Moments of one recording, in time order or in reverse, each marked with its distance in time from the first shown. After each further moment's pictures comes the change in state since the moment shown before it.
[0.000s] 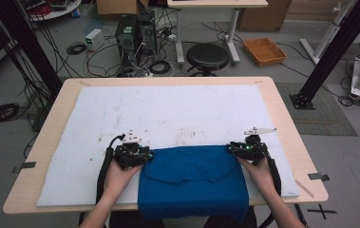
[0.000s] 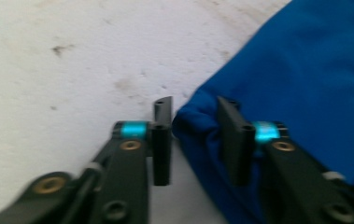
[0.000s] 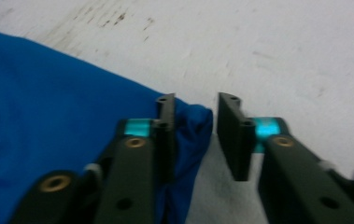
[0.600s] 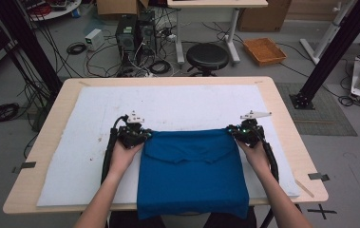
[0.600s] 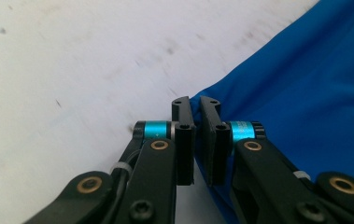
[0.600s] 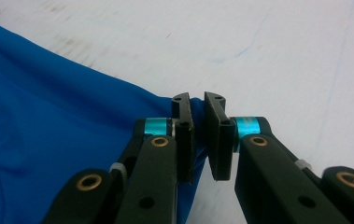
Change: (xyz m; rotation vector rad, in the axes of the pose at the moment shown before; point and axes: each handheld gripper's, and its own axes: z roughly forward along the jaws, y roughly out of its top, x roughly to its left) left arm 0.042 0.056 0.022 -0.016 0.111 0.035; right arm -0.014 0.052 0.014 -0.058 -0.123 -0.101
